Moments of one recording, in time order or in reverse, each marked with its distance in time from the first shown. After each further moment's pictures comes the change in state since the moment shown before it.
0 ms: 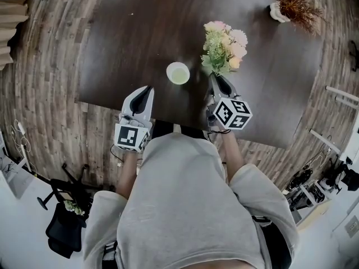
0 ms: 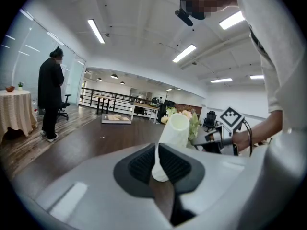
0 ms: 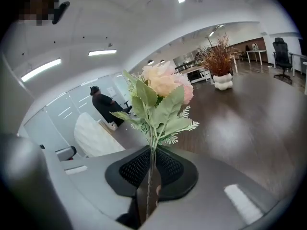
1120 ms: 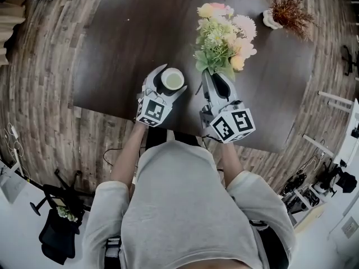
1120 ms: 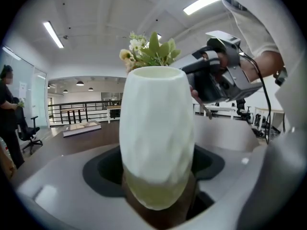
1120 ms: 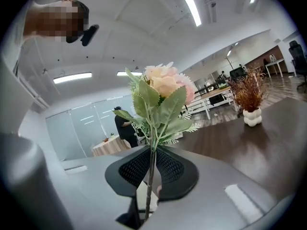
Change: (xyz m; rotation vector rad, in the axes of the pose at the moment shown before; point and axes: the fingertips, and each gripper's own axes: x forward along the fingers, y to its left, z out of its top) left arm 0.119 -0.058 -0.041 0.335 0.048 -0.235; right arm -0.037 0.081 0.104 -0.149 -0.292 0.224
